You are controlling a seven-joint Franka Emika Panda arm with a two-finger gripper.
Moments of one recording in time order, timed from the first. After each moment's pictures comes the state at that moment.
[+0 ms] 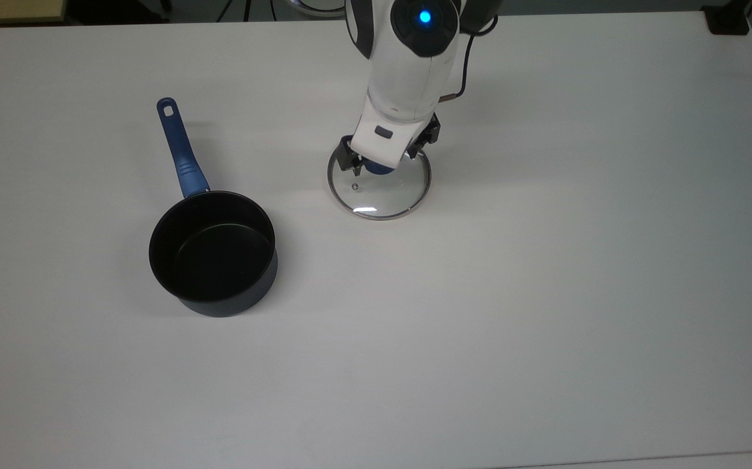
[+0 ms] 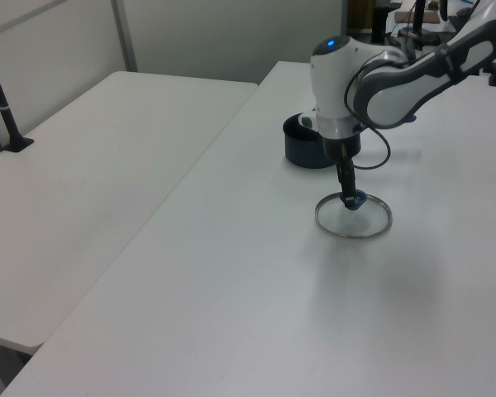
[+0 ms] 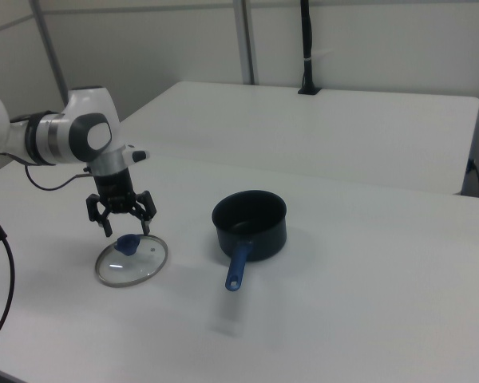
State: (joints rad) arm 0.33 0.28 -0.09 -1.86 -0.05 2.02 -0.13
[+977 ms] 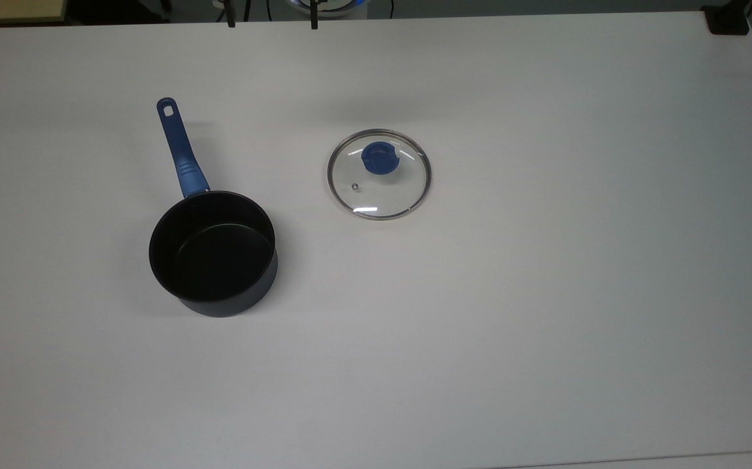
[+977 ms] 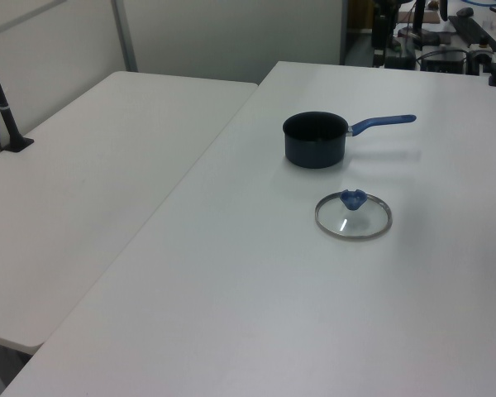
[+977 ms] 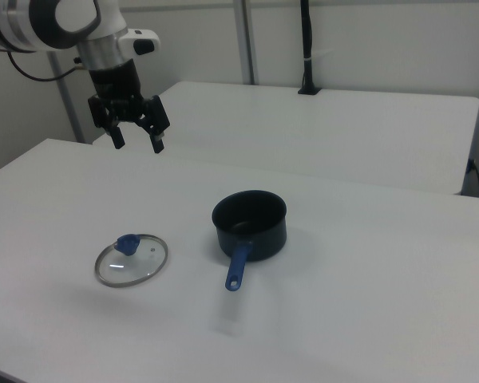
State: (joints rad) arm -0.02 -0.04 0.04 -1.65 -0.06 1.65 -0.04
